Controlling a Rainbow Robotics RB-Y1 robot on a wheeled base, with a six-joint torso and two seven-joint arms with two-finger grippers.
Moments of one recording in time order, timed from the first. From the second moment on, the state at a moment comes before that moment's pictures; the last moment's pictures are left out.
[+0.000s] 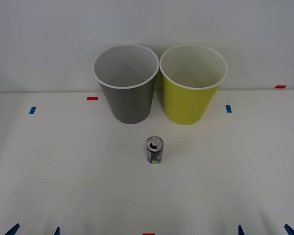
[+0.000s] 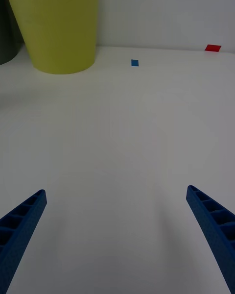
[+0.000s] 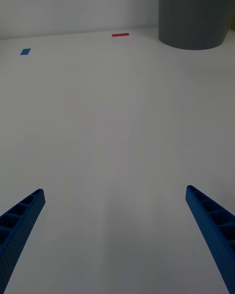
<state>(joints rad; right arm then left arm) 1.17 -0.36 0.27 -2.18 -0.32 -0.34 1.79 1.03 0.37 -0.14 -1.96 -0.04 -0.40 -1.32</state>
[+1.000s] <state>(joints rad) 1.17 -0.36 0.27 -2.18 -0.32 -0.34 1.79 1.03 0.37 -0.14 -1.96 -0.04 -0.40 -1.32</state>
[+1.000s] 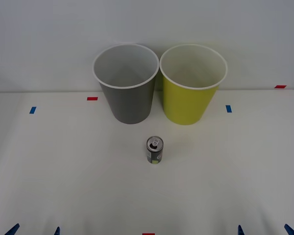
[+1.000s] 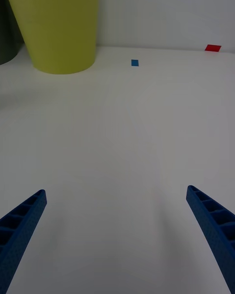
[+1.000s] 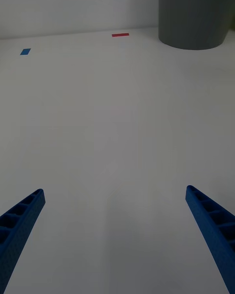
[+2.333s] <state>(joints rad) 1.17 -0.36 0.27 -2.18 -0.32 -0.34 1.79 1.02 0.38 -0.15 -1.93 -0.03 -0.43 -1.32</state>
